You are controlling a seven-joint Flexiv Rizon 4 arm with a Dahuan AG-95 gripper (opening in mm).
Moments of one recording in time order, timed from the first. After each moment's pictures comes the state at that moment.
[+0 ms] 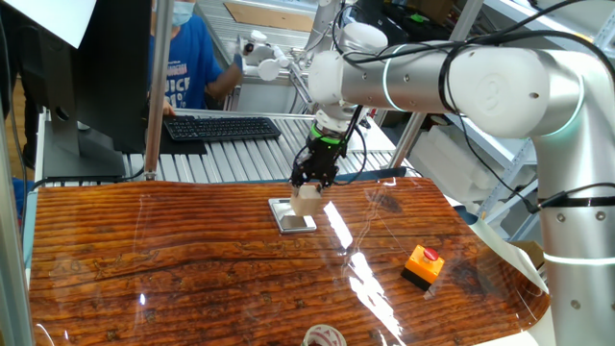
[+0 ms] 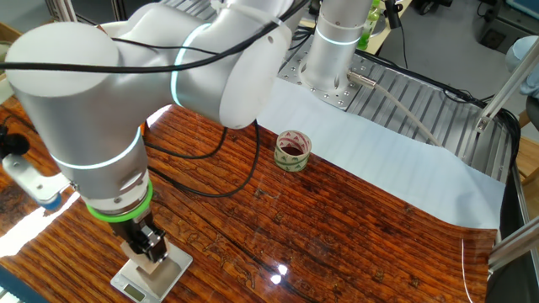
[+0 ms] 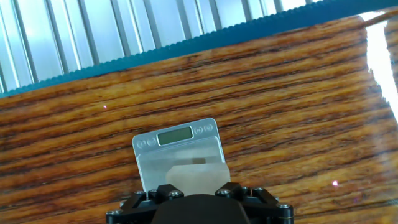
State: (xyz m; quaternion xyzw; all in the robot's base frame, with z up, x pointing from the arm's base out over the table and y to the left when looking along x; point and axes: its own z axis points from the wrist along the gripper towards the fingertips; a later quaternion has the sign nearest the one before) arm 0.749 -0.053 0.085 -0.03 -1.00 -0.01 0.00
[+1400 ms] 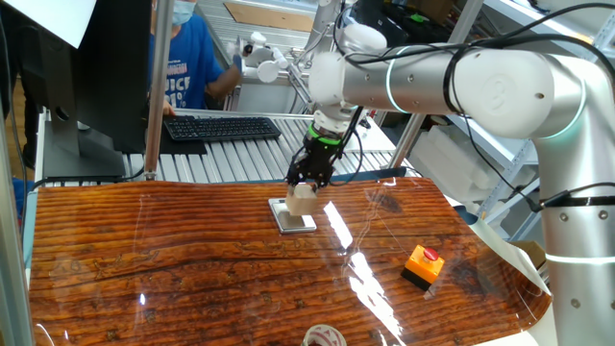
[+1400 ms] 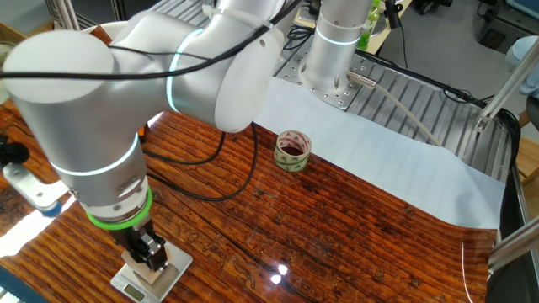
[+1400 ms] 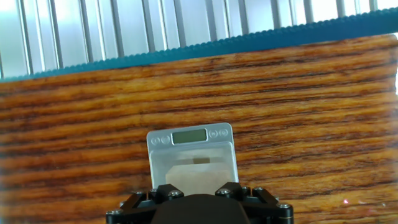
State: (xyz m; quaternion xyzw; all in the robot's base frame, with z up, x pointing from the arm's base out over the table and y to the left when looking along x) arm 0.760 -0.042 0.070 -0.06 -1.00 -0.03 -0.01
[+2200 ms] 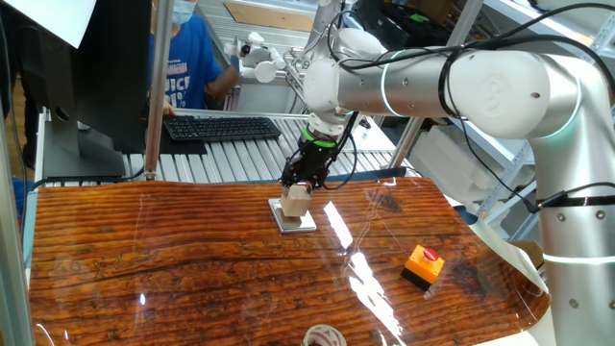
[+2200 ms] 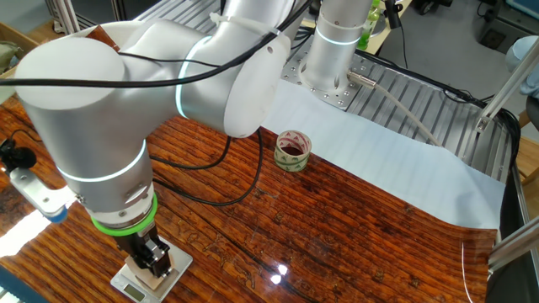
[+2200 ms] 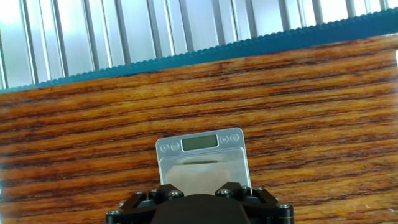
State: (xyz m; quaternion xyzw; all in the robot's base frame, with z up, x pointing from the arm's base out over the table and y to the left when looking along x) arm 0.764 -0.033 0.071 -0.07 -1.00 -0.02 -0.01
